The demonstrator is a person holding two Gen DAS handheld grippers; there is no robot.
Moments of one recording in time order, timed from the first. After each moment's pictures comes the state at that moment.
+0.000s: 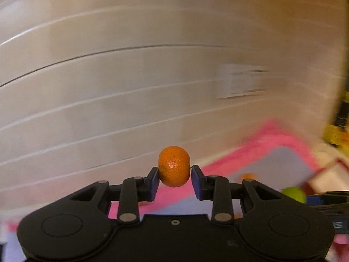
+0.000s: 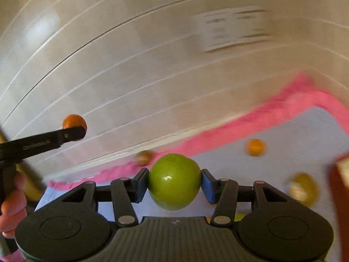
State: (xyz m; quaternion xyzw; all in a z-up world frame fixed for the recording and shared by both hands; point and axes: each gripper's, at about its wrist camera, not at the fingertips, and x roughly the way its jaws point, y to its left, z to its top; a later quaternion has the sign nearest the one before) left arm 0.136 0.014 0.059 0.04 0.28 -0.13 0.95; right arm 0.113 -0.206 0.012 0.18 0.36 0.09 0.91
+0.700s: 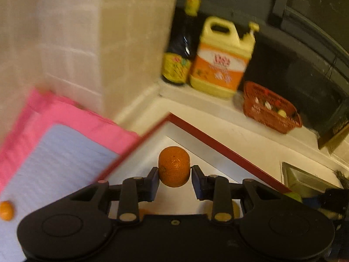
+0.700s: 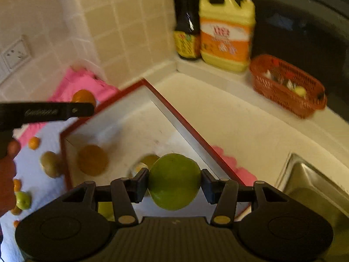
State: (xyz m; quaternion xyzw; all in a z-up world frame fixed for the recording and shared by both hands) left arm 0.141 -0.366 -0.037 0.12 0.40 -0.46 0.78; right arm -0.041 -0.479 -0.037 0.20 0.44 -0.24 0.84
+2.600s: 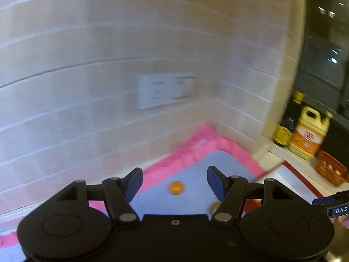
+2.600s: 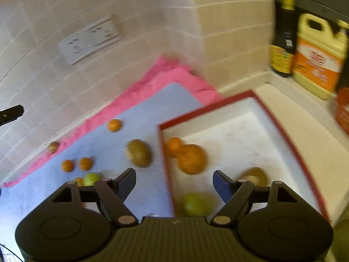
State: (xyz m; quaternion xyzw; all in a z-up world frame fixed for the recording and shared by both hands) left arm 0.117 -0.044 0.087 0.03 0.28 -0.22 0.93; right arm 0.025 -0.379 0.022 0.18 0.44 -0.02 0.88
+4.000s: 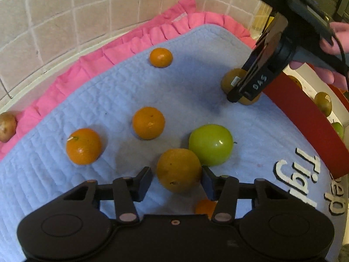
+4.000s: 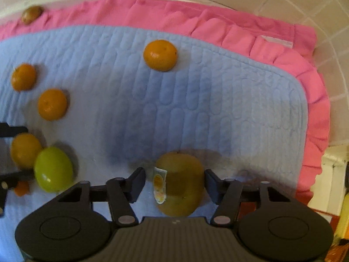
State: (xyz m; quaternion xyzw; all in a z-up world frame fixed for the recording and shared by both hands) left arm 0.164 -0.049 -0.125 0.10 0.47 -0.33 0.81; right arm 0.243 -0.235 -0.119 -0.20 0.64 0.08 0.74
